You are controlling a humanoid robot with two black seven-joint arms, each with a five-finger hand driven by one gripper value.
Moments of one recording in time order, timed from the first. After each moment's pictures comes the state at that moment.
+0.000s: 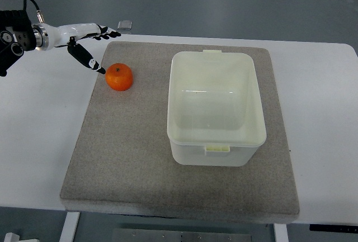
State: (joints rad) left arm -1.06 0.56 -0.48 -0.80 1.44 -0.42 -0.21; right arm 0.03 0.00 -0.11 0.19 -0.11 -0.14 0.10
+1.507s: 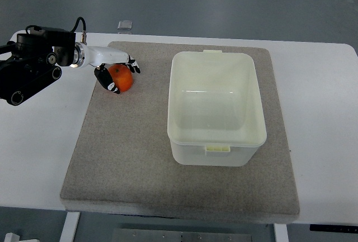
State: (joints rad) left arm -1.13 0.48 -0.25 -0.84 1.61 -0.36 -0.20; right arm 0.03 0.00 -0.11 0.19 -0.11 -0.14 0.10
